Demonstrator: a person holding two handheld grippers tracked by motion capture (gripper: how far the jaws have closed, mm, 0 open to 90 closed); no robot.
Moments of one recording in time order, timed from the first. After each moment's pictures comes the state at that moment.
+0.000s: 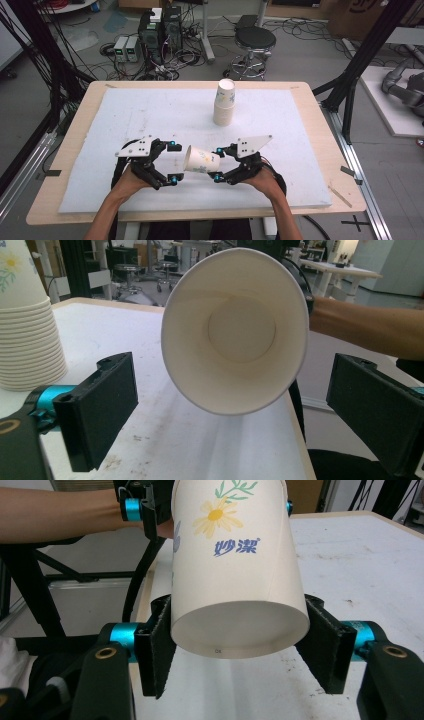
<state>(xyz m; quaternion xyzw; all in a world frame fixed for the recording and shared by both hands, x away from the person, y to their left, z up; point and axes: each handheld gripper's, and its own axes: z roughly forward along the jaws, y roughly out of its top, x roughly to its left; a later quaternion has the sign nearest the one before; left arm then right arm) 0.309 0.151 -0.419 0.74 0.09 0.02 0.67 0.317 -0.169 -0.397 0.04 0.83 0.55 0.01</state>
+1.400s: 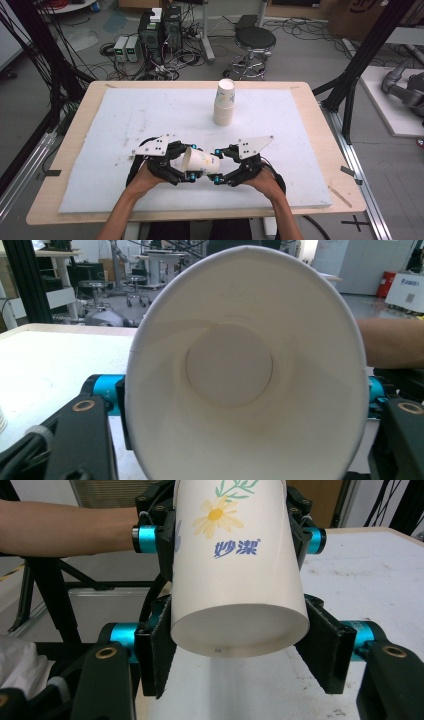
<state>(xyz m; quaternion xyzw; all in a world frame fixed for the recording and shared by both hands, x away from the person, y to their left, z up) 0.314 0.112 -0.411 0.73 0.03 -0.01 0.69 0.315 -0.169 -0.396 0.02 0.82 0.57 -0.01</state>
